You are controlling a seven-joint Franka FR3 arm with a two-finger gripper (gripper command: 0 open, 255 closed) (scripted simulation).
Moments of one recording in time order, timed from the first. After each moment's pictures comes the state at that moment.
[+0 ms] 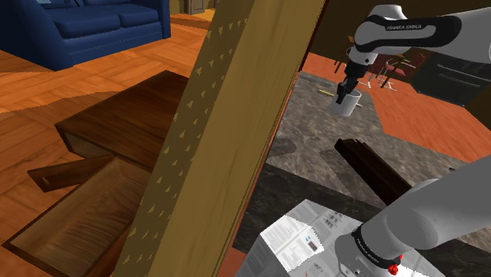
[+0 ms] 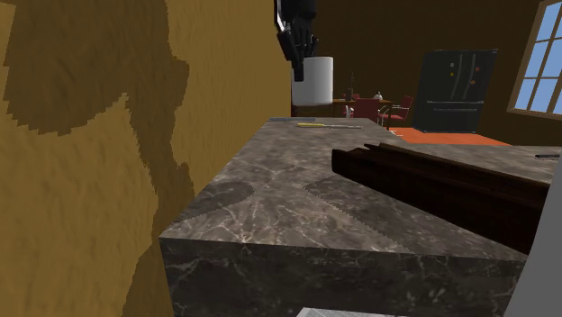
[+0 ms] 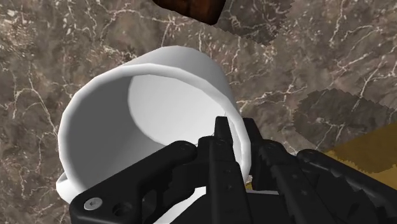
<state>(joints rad) -0.11 -0.18 -0.38 -2.05 -0.11 1.83 -0.48</state>
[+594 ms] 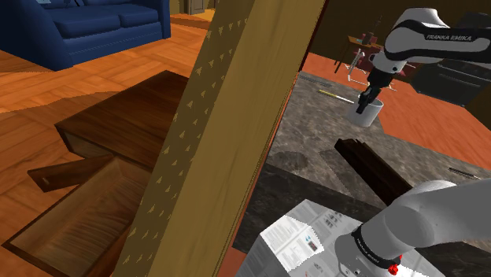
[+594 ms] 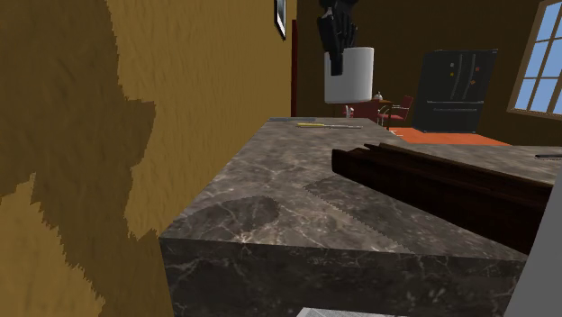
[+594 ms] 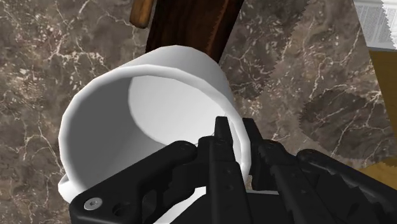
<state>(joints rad) -0.17 -0.46 -0.38 -2.26 -0.21 1.78 -0.49</state>
